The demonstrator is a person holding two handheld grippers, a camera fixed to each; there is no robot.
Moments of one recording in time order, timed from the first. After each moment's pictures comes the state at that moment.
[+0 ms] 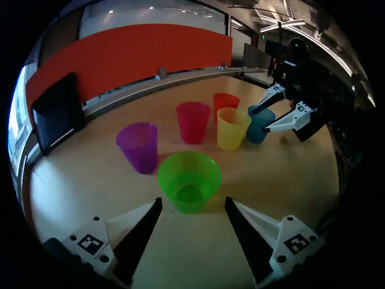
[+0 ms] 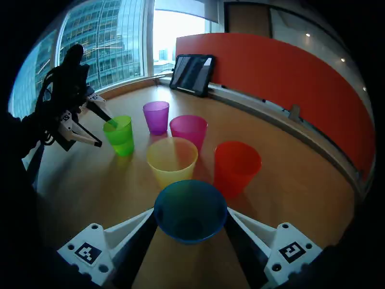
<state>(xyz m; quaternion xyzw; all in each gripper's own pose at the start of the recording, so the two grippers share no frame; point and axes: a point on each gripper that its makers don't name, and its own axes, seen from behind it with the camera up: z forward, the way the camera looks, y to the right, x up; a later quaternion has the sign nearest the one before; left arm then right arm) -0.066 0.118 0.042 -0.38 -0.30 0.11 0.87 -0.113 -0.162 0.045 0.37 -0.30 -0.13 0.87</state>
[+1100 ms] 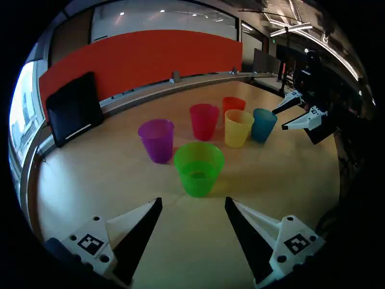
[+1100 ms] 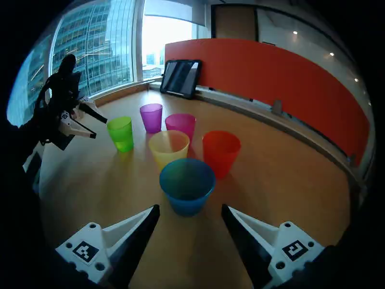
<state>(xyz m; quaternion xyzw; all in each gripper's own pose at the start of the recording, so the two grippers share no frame) -0.050 0.079 0.018 -0.33 -0.28 0.10 0.89 -0.095 -0.121 0.001 0.32 -0.29 -0.11 0.89</state>
